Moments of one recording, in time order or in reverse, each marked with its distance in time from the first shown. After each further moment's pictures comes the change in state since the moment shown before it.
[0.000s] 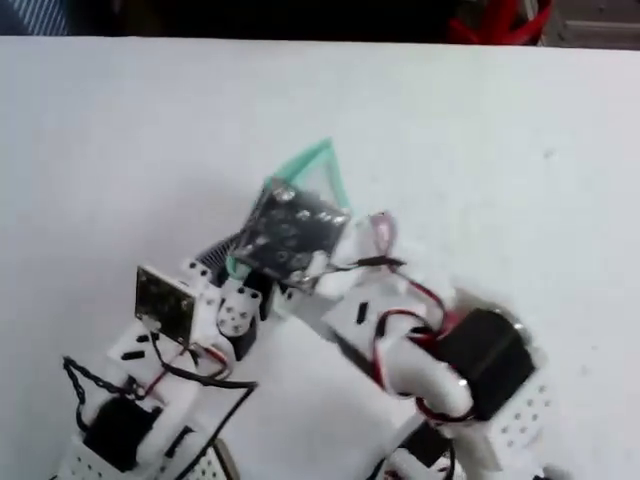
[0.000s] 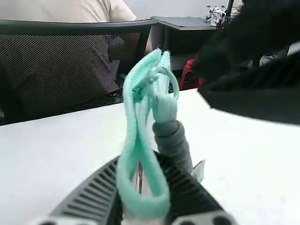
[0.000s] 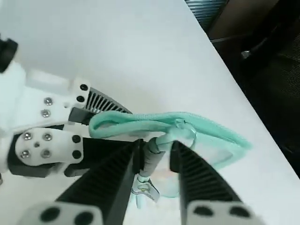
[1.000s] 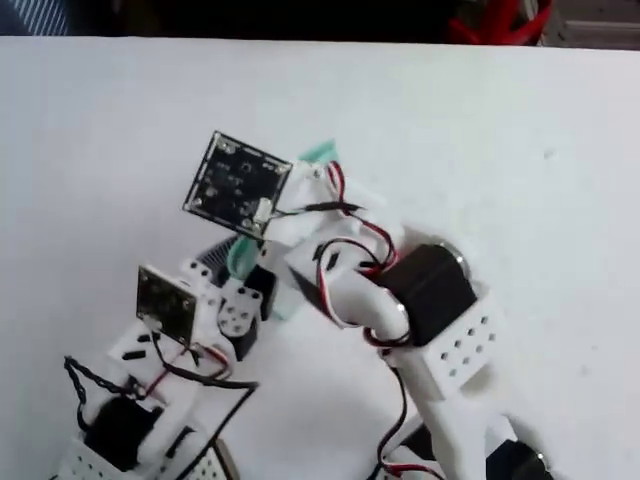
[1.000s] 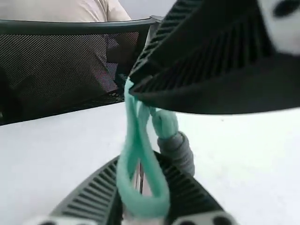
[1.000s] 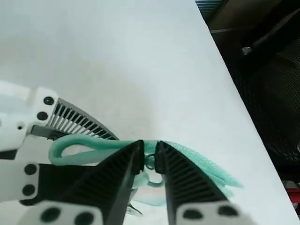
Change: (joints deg) left arm 0.1 0.0 0.0 0.0 0.0; right arm 2.8 14.2 -6.1 -1.4 7.6
